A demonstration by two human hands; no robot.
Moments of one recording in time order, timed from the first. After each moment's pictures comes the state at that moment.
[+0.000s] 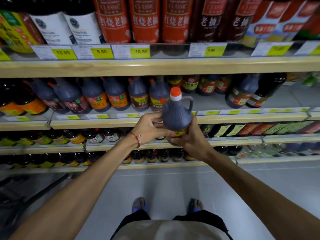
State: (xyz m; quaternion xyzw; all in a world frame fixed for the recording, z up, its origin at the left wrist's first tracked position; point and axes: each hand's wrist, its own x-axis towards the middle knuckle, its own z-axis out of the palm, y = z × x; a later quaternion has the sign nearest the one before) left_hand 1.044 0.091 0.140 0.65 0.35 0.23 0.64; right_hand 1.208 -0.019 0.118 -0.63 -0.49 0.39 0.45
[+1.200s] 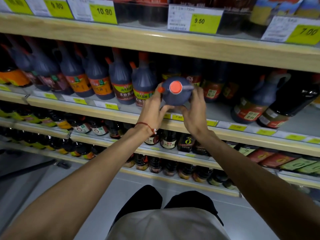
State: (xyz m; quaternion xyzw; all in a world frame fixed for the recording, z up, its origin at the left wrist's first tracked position) left_hand 1.179 0.128 0.065 0.77 0.44 0.41 0.22; right_hand 1.331 0.092 0.059 -0.61 -0.60 0.14 0.49
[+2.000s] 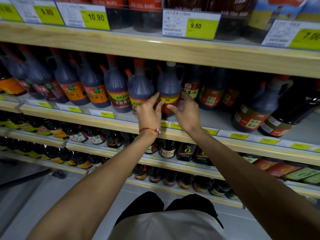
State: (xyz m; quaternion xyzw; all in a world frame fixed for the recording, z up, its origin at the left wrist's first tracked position) left_hand 1.197 0.159 0.036 0.65 0.52 0.52 0.21; right_hand 1.342 0.149 0.030 -0.65 -0.57 0.21 0.46
